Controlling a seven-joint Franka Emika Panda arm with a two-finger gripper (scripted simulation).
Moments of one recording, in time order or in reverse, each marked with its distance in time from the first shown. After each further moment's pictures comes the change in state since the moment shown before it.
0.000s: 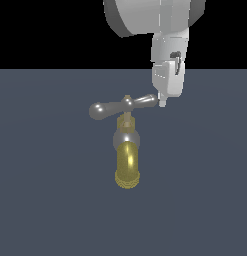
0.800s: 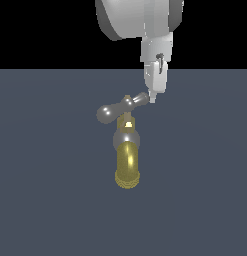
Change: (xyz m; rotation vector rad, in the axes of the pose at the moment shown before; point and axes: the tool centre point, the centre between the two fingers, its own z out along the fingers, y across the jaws) arm 0.024 0.042 0.000 -0.003 -0.008 0.009
